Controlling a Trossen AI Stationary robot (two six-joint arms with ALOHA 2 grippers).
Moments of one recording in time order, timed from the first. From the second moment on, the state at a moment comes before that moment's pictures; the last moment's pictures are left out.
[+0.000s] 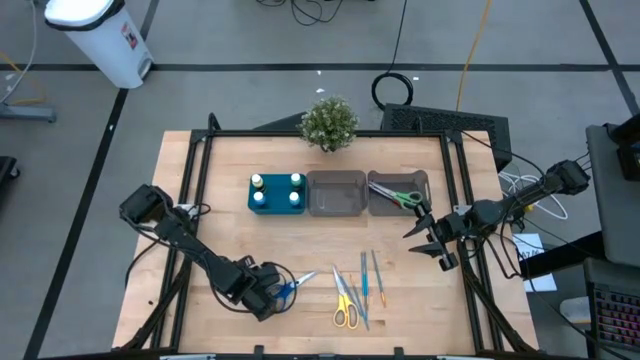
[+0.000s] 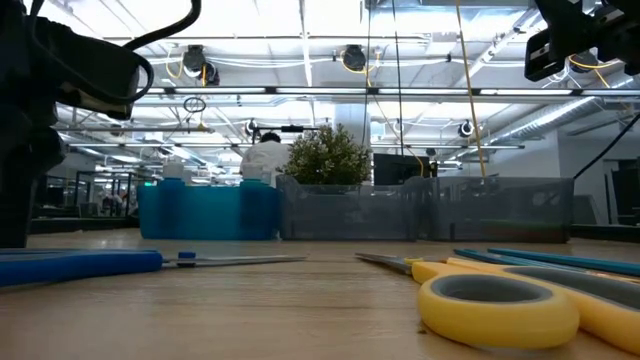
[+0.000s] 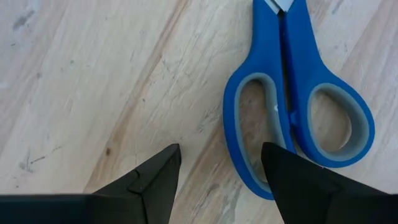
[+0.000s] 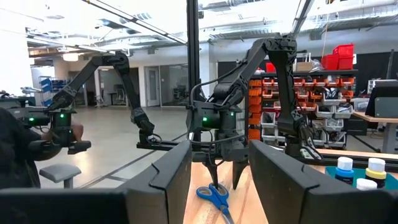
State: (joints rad) left arm -0.65 1.78 1.01 -0.60 -0.15 -1.14; right arm 0.41 0.50 0.02 0.75 0.06 0.01
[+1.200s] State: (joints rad) left arm -0.68 1.65 1.01 -0.60 -0.43 -0.86; right arm 0.41 0.50 0.02 0.75 0.06 0.01
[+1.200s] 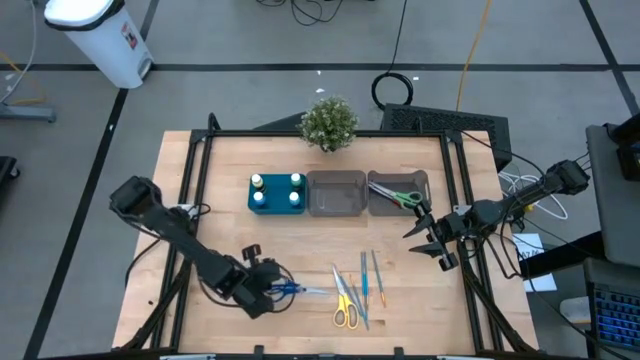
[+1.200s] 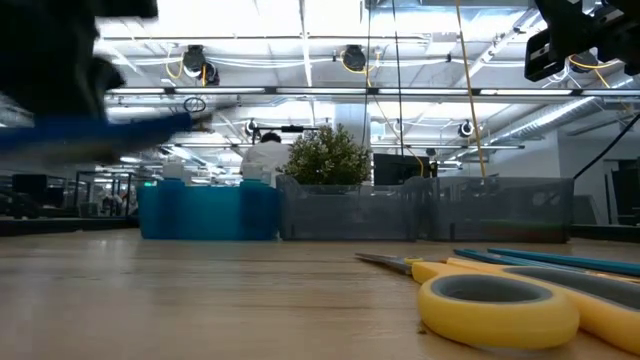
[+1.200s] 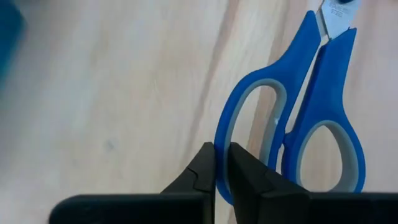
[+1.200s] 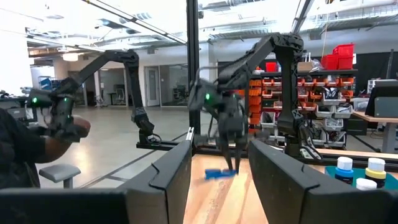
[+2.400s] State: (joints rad) left arm -0.42 0.89 0.11 1.06 -0.37 -0.01; right arm 0.41 0.51 0.02 0.73 0.19 0.01
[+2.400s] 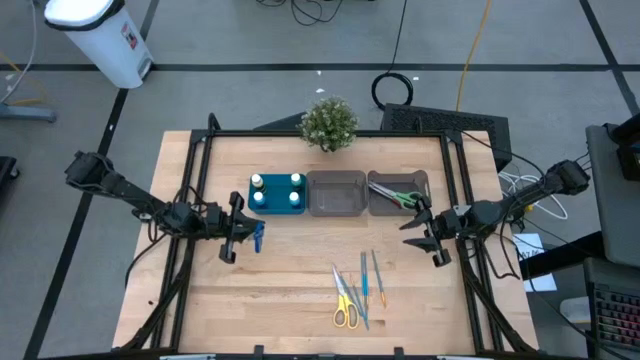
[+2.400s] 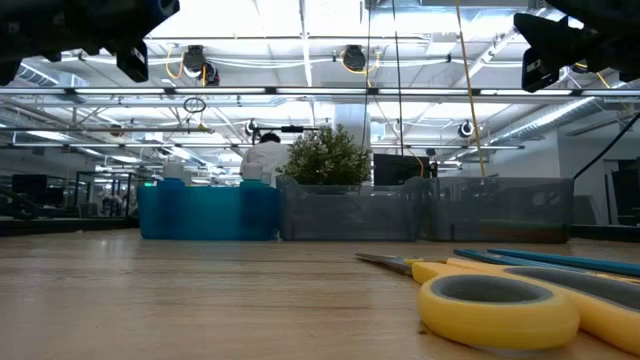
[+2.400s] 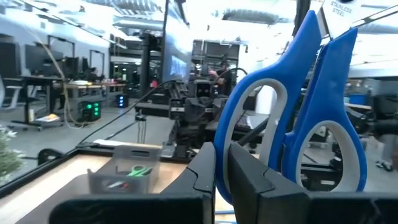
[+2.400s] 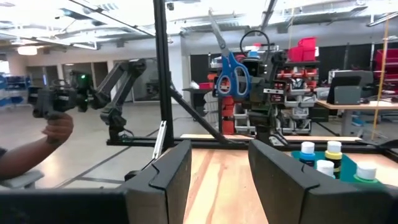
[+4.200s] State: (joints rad) left arm -0.42 0.89 0.11 1.01 -0.45 -0.11; right arm 0.41 0.53 0.02 0.73 0.18 0.01
